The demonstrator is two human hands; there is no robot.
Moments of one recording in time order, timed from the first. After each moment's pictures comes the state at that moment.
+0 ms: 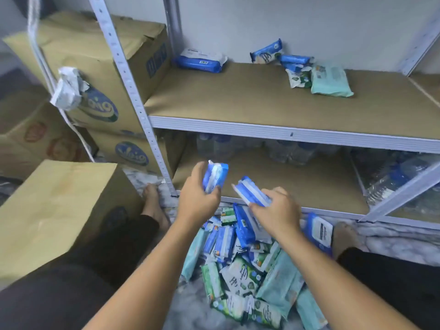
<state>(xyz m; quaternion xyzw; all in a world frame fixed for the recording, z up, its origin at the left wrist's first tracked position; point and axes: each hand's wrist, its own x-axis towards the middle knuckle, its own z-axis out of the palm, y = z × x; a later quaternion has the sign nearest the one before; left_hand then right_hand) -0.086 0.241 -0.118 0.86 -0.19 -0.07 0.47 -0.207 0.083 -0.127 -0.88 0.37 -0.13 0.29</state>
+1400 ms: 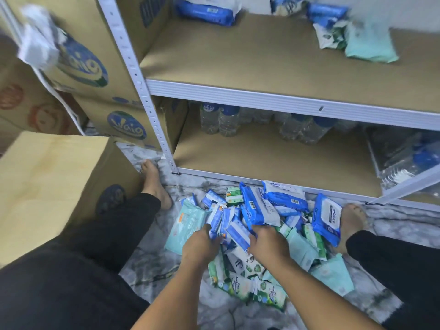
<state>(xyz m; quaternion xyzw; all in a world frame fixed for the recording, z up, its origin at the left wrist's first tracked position) -0.129 0.291 -0.304 0.93 -0.11 -0.32 0.16 -0.231 0.122 -0.275 -0.92 0.31 0.15 0.19</state>
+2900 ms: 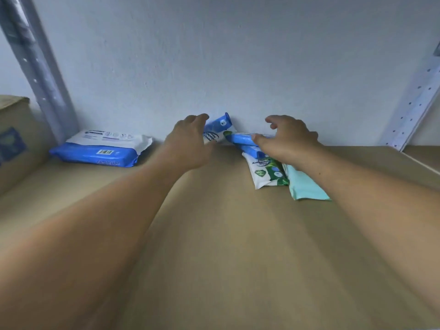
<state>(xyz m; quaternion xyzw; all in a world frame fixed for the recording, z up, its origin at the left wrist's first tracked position) 0.266 -0.147 -0.016 0.84 -0.45 0.14 0.27 0.093 -0.305 0.019 -0.90 0.35 -0.21 0.14</state>
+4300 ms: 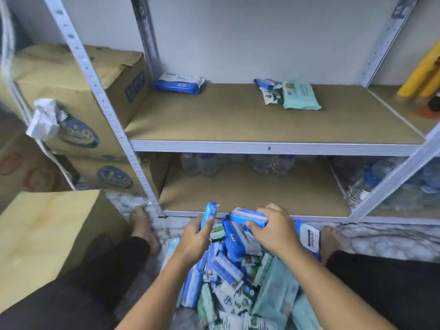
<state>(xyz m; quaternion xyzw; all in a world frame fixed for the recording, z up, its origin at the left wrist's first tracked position) -0.113 0.245 -0.158 0.79 -0.18 -0.26 0.52 -0.231 0.053 -0.141 -0.90 0.31 -0.12 0.27</state>
